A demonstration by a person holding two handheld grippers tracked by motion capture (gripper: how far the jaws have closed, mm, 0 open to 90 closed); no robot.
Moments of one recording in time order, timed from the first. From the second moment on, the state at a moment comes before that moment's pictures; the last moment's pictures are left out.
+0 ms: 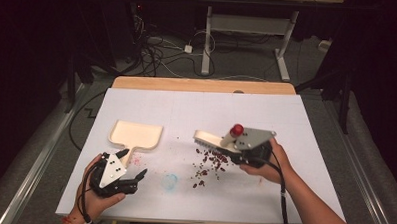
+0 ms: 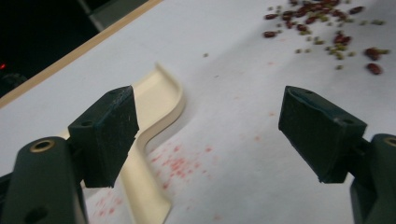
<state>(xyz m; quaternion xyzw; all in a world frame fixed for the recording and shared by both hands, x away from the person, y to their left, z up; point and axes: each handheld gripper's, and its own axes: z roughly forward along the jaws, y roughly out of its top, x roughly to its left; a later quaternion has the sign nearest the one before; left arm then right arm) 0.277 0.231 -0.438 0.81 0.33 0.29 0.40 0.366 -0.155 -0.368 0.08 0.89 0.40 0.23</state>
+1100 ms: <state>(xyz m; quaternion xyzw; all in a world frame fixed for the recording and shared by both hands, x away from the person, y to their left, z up) 0.274 0.233 -0.453 0.83 0.32 0.30 0.35 0.463 -0.060 -0.425 -0.05 0.93 0.33 0.18</state>
